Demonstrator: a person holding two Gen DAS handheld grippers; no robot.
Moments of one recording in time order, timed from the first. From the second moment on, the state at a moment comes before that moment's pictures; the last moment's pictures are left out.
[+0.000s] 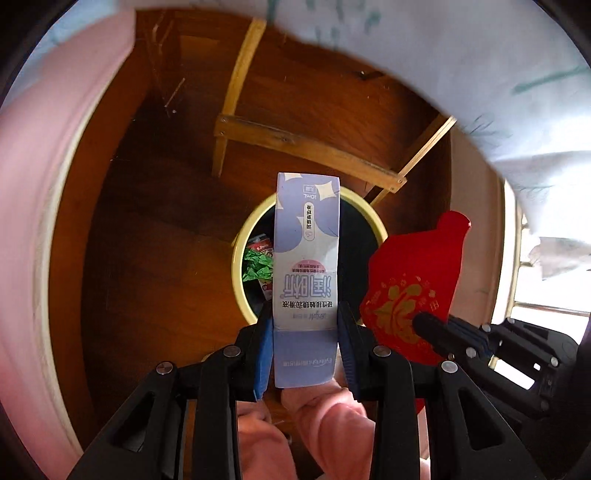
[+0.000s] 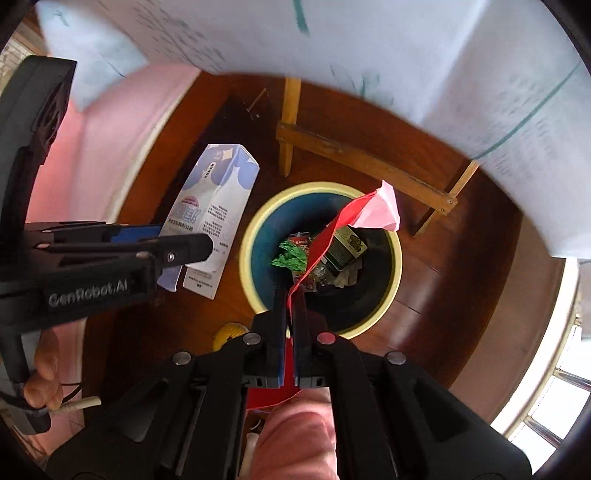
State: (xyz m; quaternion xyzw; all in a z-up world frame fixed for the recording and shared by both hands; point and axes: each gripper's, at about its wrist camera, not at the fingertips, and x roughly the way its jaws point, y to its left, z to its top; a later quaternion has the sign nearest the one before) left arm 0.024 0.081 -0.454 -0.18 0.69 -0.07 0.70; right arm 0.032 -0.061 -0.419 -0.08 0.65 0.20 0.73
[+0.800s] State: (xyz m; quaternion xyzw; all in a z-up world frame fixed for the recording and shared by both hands) left arm 0.027 0.099 -0.479 -0.16 0.68 -0.06 0.72; right arm 0.064 -0.066 -0.517 -0.04 0.71 0.15 0.69
